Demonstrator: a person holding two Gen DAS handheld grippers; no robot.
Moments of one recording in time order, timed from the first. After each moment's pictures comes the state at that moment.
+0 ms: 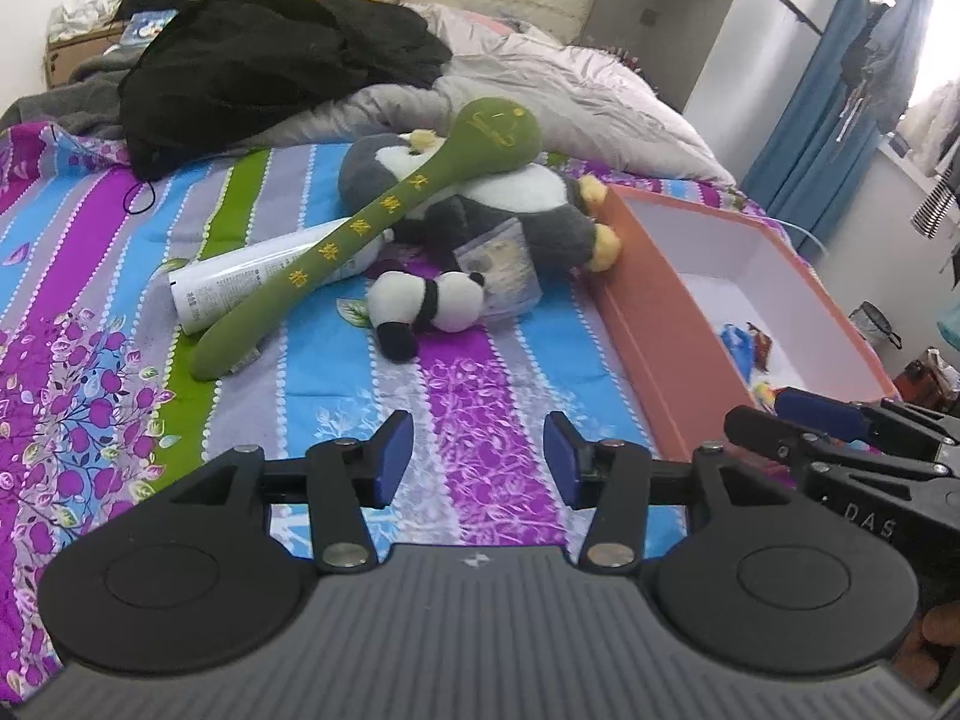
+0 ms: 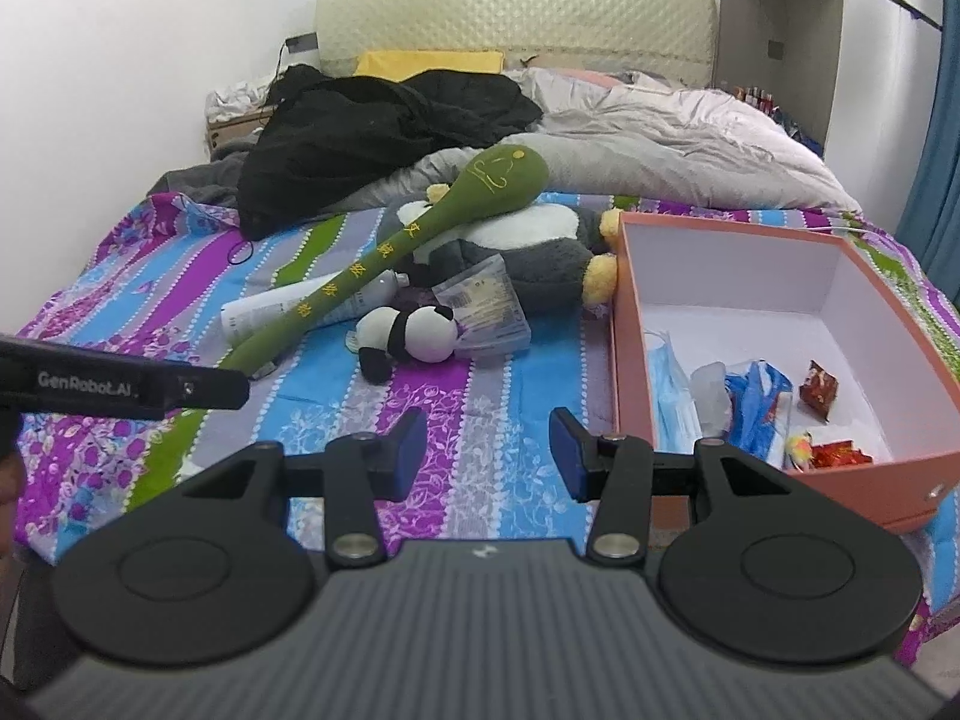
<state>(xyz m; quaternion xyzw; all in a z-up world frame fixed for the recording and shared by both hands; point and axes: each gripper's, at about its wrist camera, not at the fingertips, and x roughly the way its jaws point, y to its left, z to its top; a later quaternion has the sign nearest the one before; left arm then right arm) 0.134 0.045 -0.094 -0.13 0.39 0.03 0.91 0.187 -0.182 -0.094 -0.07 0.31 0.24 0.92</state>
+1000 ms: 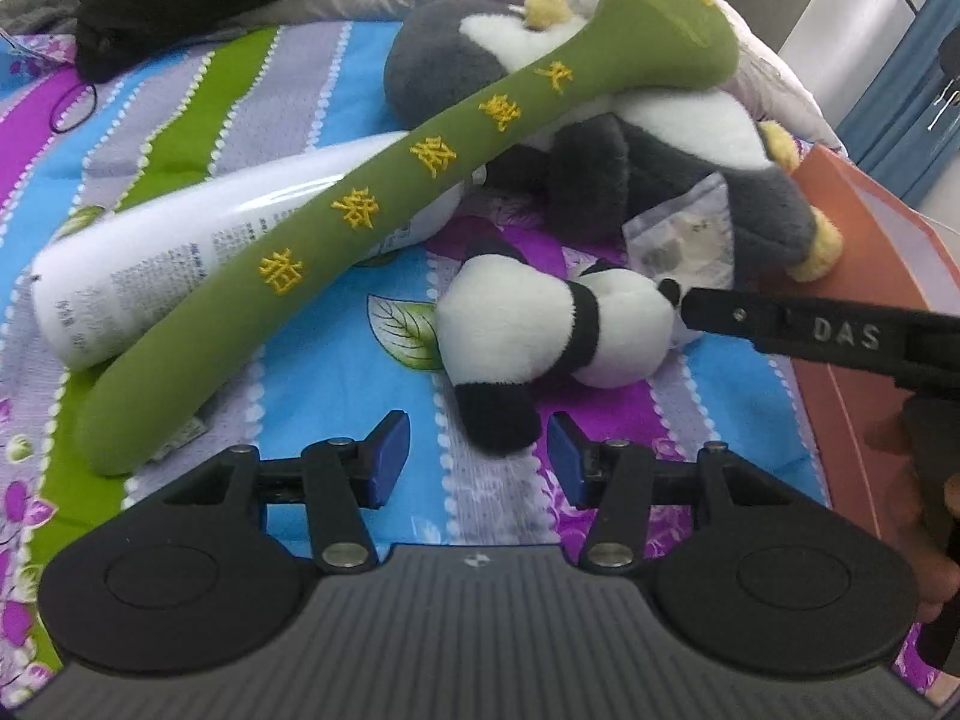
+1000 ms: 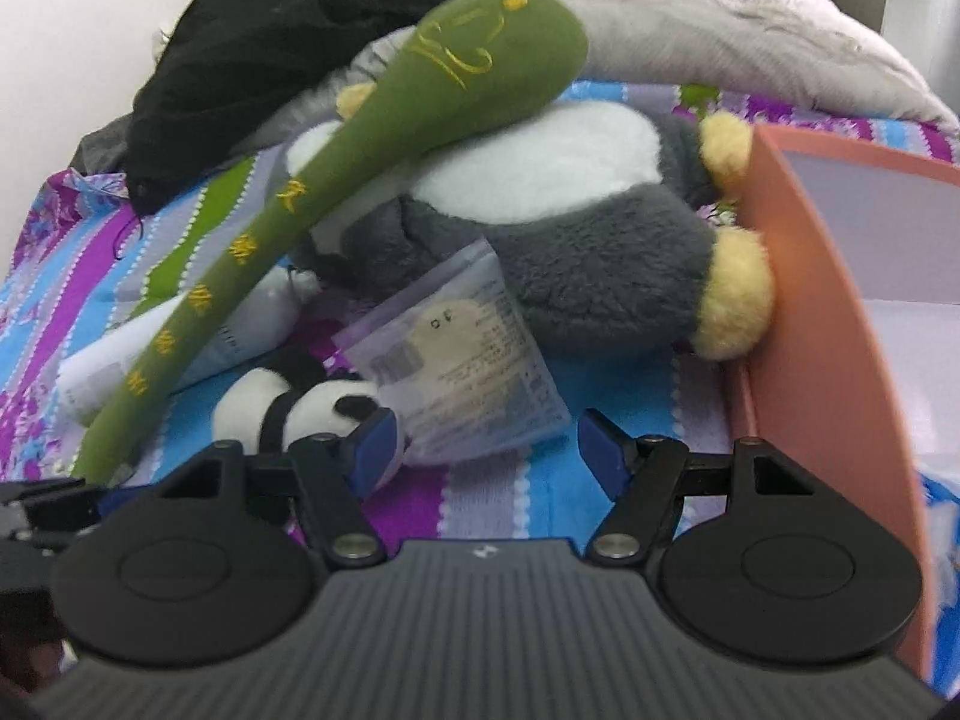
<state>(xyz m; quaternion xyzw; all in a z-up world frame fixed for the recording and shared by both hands) 0.313 0.119 -0.235 -0.17 0.46 0.07 0.87 0.417 -0.081 -0.202 -0.06 0.42 0.24 0.87</state>
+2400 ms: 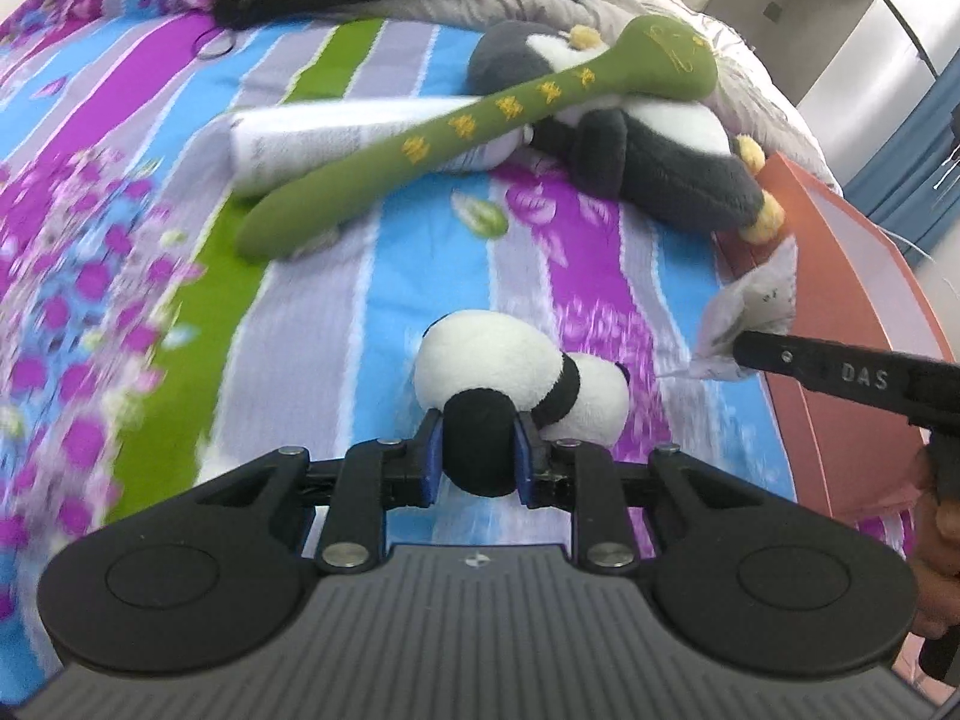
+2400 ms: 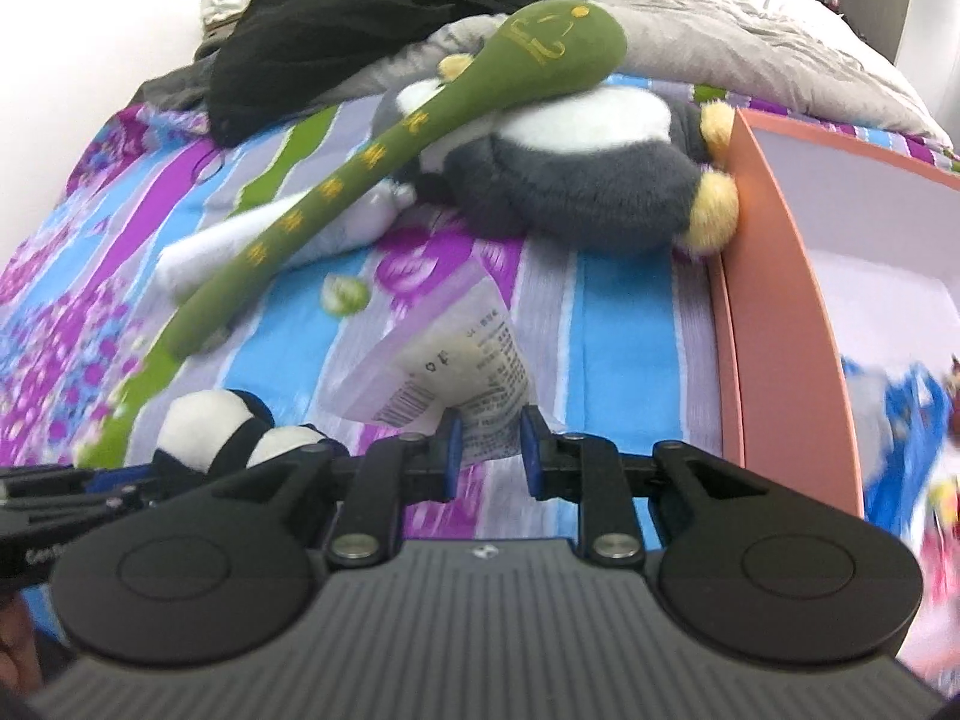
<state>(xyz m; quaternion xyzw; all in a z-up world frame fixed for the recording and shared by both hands) 0.161 0.102 -0.195 -0.22 0.44 0.11 0.87 0.285 -0.112 -0.161 -0.10 0.42 0.26 0.86</state>
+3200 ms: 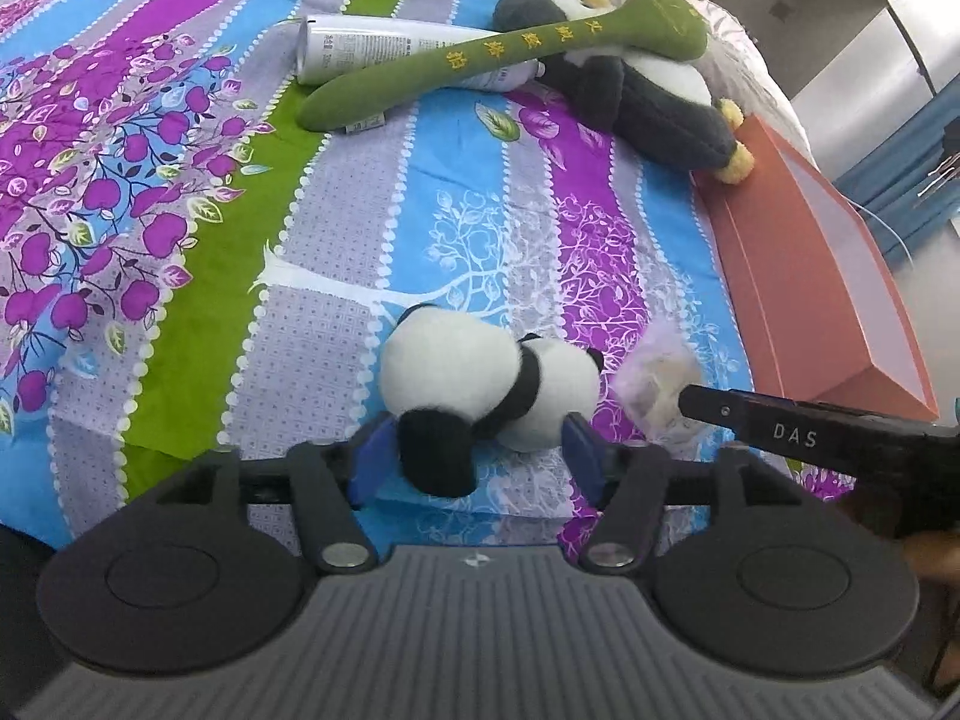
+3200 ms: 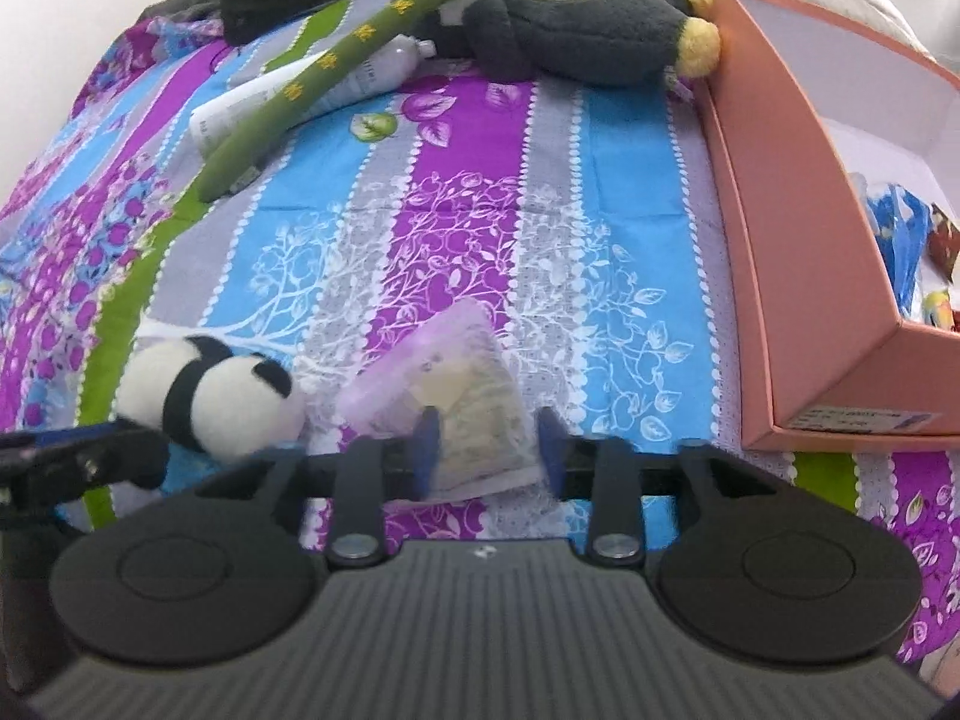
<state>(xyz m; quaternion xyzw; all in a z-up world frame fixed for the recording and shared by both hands) 0.076 0.092 -0.190 -0.27 0.46 0.09 0.84 0.223 -0.136 -0.189 -0.09 0.48 0.25 0.83</state>
